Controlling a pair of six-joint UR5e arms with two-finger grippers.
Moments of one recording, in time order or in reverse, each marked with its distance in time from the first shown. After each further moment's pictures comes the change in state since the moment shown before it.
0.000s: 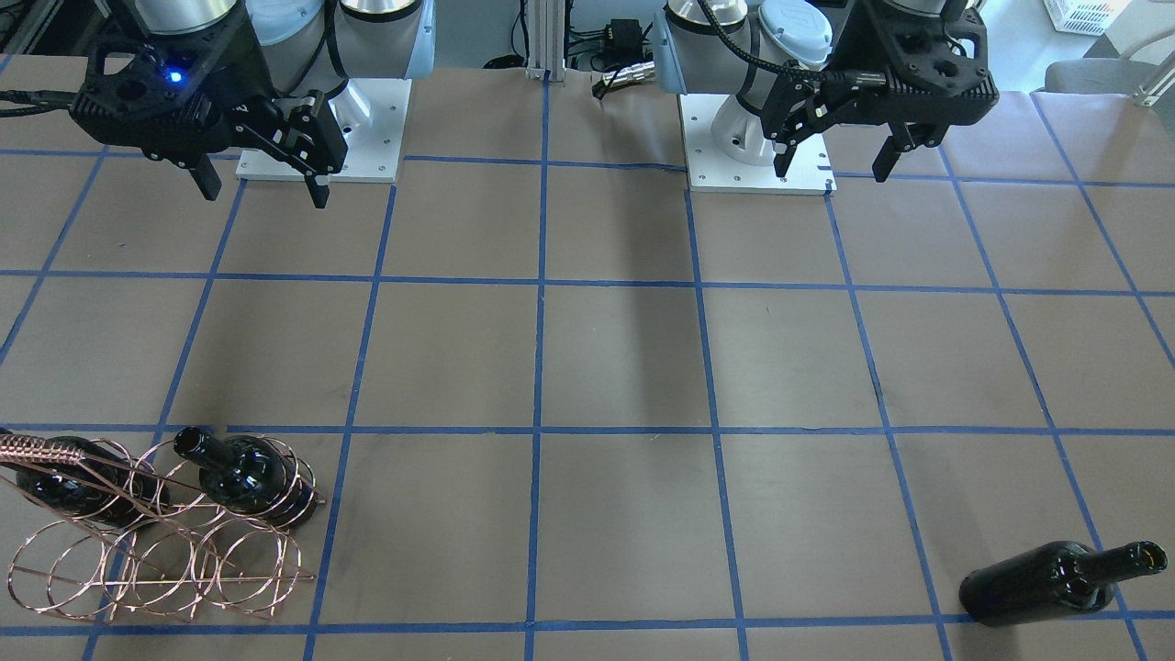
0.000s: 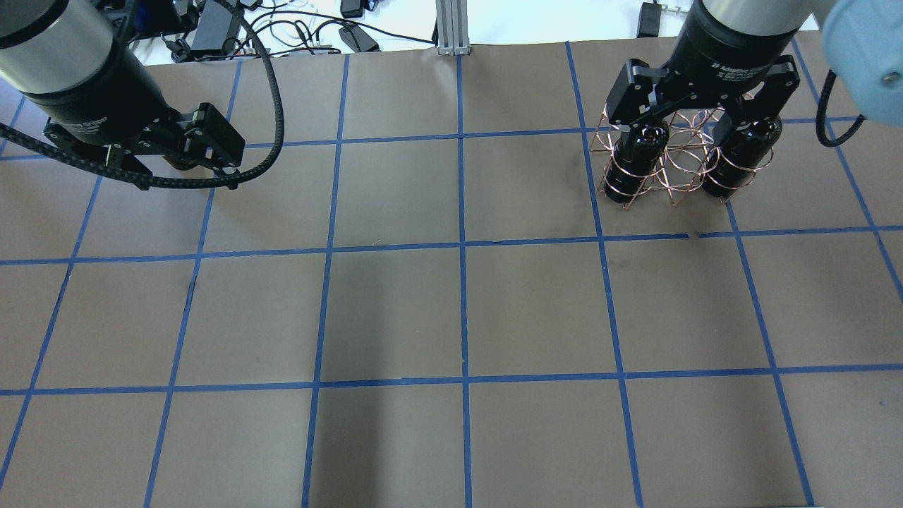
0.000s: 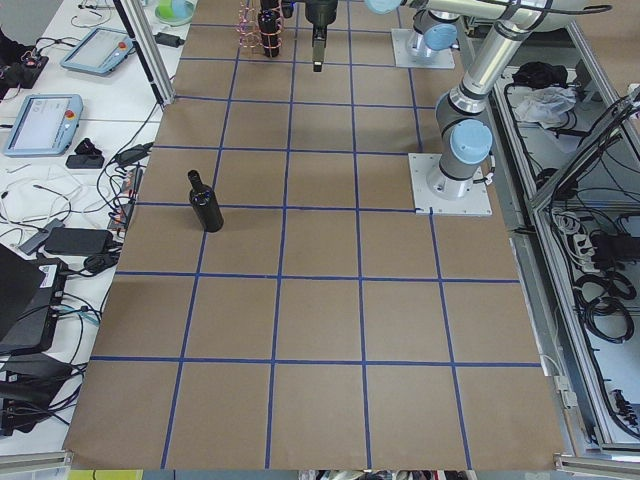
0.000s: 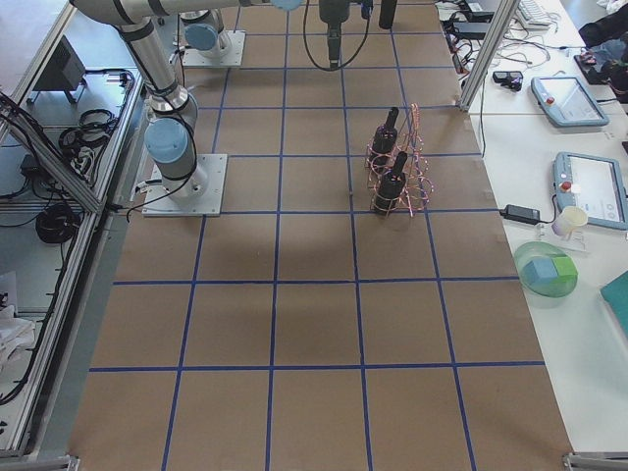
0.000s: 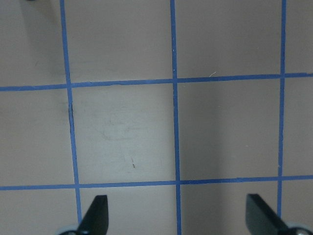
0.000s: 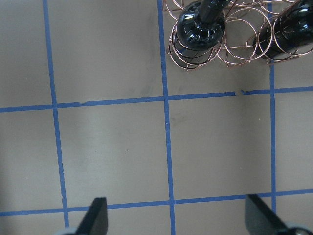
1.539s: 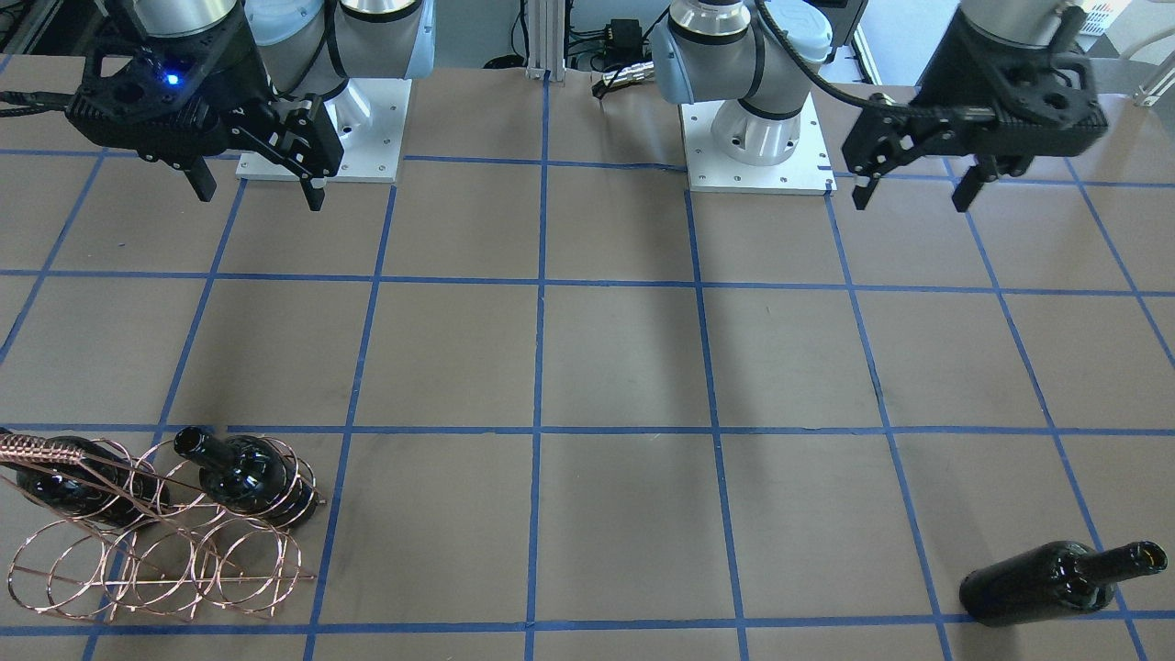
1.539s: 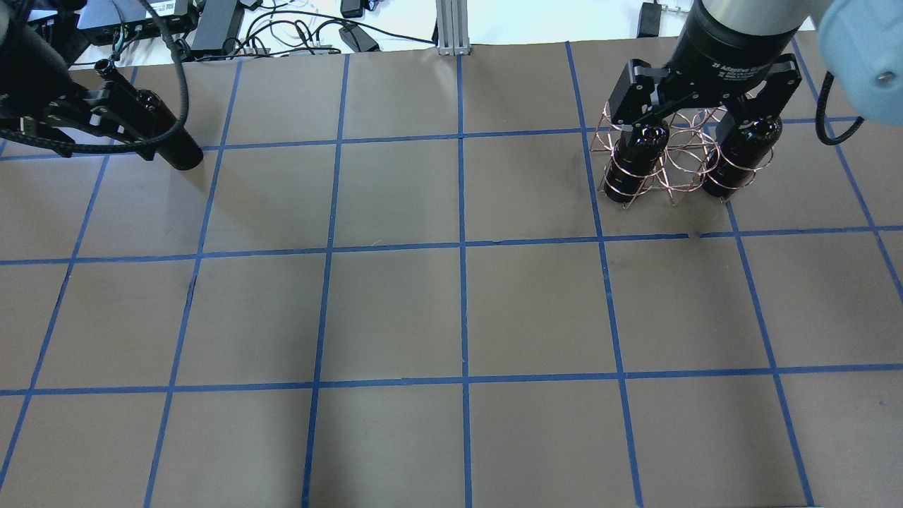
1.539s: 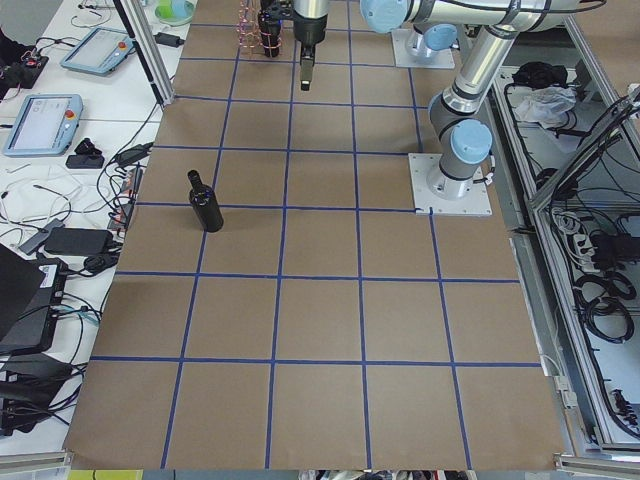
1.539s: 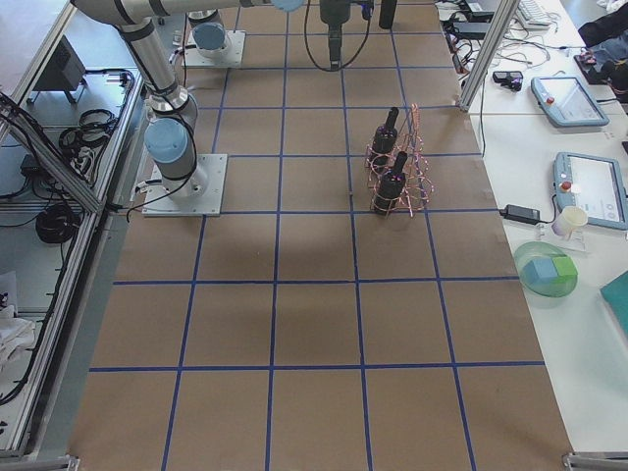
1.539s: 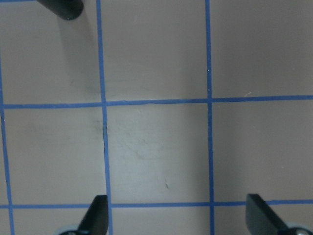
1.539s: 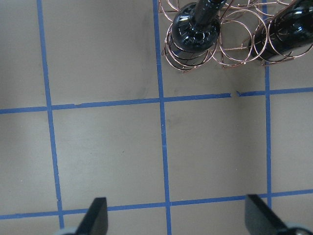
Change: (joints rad) left arm 0.256 -0.059 -0.012 0.200 0.004 0.327; right arm 0.000 0.006 0.000 -0.008 -0.015 0.001
